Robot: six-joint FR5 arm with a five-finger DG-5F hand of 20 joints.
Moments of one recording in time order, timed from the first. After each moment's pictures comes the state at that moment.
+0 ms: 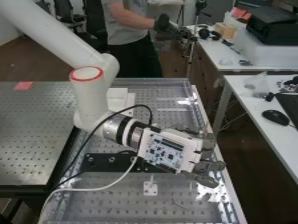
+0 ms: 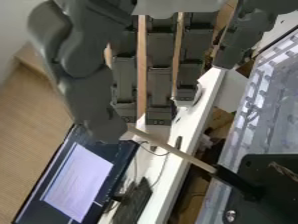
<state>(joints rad) 1.45 -2.29 -1.53 -2.49 -1.26 0.24</state>
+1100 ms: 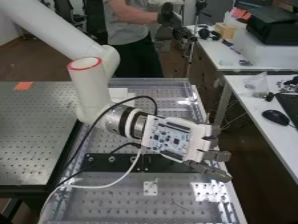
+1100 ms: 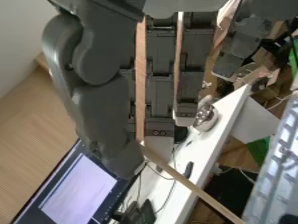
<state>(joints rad) 1.45 -2.25 -1.50 -2.45 -1.23 0.08</state>
